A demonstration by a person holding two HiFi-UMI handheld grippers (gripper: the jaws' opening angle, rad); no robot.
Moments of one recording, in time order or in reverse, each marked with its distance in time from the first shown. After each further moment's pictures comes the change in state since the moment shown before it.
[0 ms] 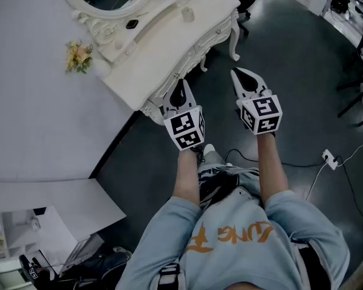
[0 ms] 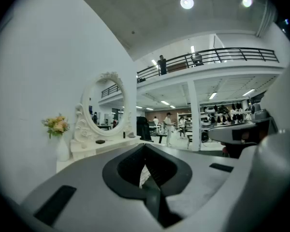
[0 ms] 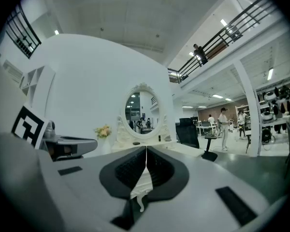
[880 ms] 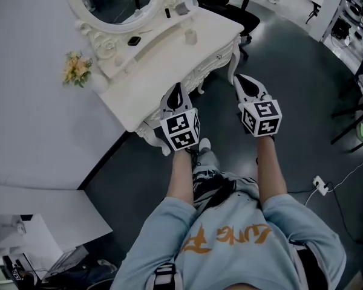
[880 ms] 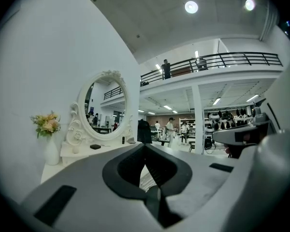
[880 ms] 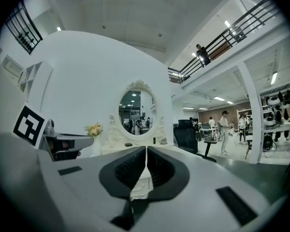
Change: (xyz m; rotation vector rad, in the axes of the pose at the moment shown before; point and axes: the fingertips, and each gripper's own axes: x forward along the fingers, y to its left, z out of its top) left arm 0.085 0.016 0.017 -0.044 -0.043 0.010; right arm 0.070 -0.058 0.016 -0.035 0.013 -0.008
